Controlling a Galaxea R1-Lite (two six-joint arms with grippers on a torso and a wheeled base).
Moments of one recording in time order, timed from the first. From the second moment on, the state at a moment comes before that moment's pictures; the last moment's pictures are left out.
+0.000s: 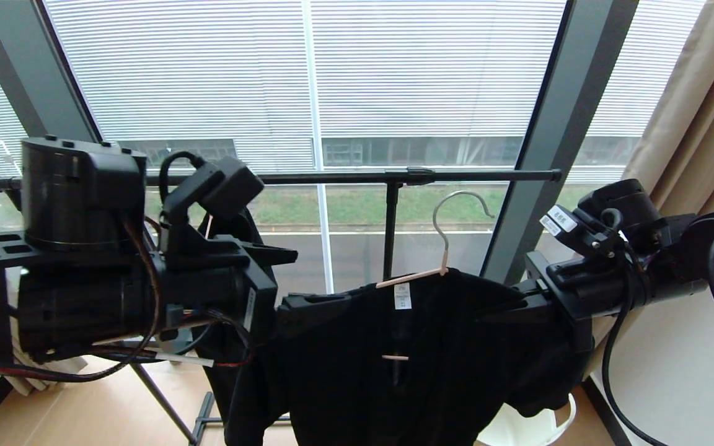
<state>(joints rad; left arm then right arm) -0.58 1.50 -0.88 -0.23 -0.34 0.11 0.22 1.79 -1.11 0.30 1.10 -0.82</state>
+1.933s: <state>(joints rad) -0.68 1.57 -0.76 -0.28 -0.28 0.16 0.18 1.76 -1.08 0.24 1.10 -0.88</state>
